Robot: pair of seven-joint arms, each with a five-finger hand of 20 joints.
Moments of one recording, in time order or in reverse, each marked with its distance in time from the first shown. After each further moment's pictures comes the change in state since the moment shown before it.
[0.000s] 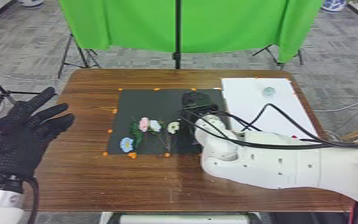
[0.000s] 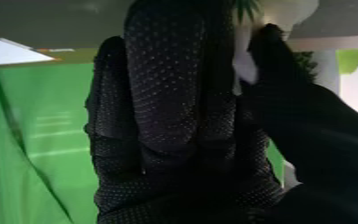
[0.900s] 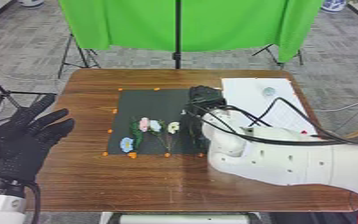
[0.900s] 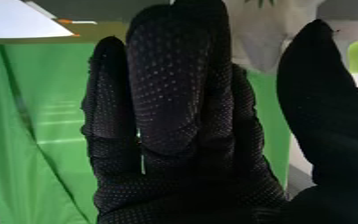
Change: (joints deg) left arm 1.0 -1.3 0.9 -0.3 0.0 0.9 -0.2; right arm 2.3 3.0 -0.1 -2.0 -0.7 -0.4 0.9
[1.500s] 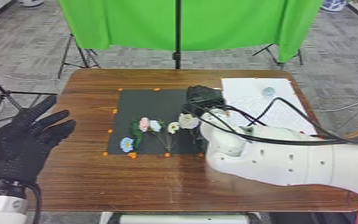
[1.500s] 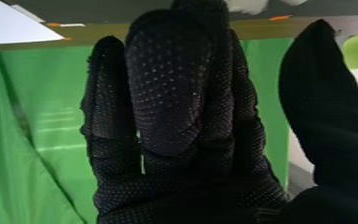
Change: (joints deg) left arm 0.2 0.0 0.2 0.0 -0.1 0.2 -0.2; right arm 0.2 0.0 0.4 -1.0 1.0 0.1 -0.1
